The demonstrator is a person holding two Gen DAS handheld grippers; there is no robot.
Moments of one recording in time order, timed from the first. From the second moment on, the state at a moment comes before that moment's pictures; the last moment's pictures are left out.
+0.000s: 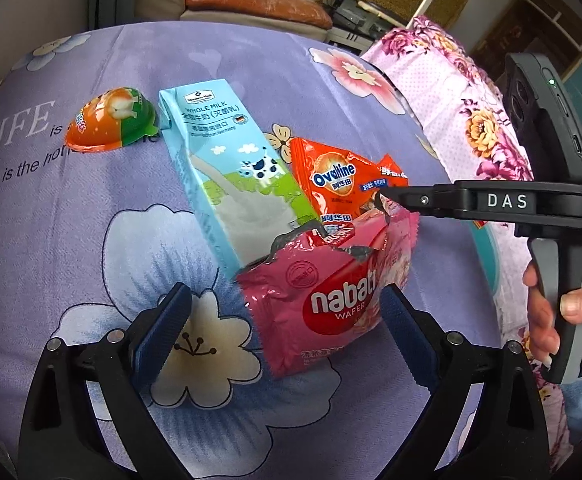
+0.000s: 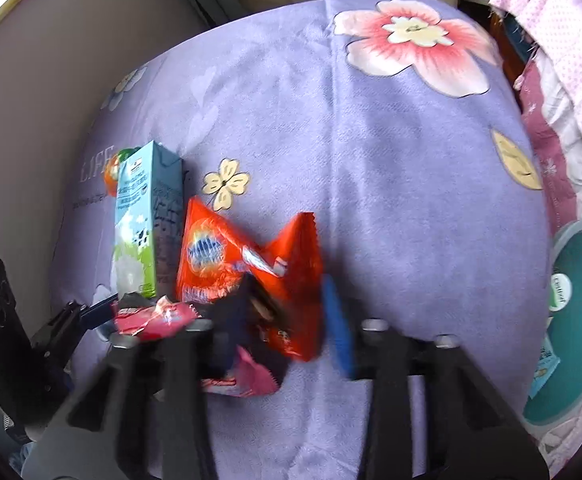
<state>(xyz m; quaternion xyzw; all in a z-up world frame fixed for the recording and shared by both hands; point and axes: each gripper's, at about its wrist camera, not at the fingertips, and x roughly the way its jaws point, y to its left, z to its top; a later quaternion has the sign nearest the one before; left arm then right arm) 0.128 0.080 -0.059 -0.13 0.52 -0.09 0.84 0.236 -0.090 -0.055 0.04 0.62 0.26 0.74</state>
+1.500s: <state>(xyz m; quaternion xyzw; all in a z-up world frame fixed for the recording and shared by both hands) 0.120 -0.051 0.007 -0.04 0.48 -0.12 0.87 0.163 -0.275 0.013 0.14 0.52 0.16 0.83</state>
